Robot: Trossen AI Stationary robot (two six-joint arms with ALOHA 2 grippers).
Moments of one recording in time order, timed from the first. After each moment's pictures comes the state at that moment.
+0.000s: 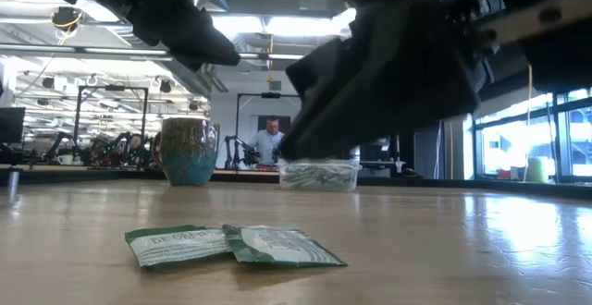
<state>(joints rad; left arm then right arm) -0.30 1.32 0.64 0.15 -0.18 -0.18 0.43 2.01 1.10 0.26 -0.11 -0.09</state>
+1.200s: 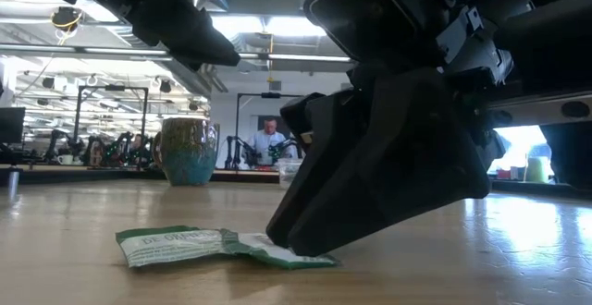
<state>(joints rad) -0.30 1.32 0.64 0.15 -0.18 -0.18 0.45 2.13 1.11 0.34 -0.07 -0.08</state>
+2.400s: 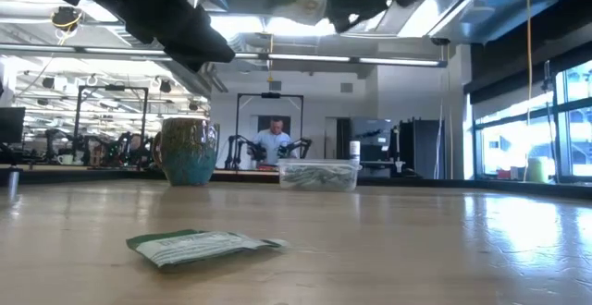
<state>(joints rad) -0.30 1.32 0.64 0.15 -0.10 -0.18 0.38 1.74 1.10 0.06 -0.03 -0.09</state>
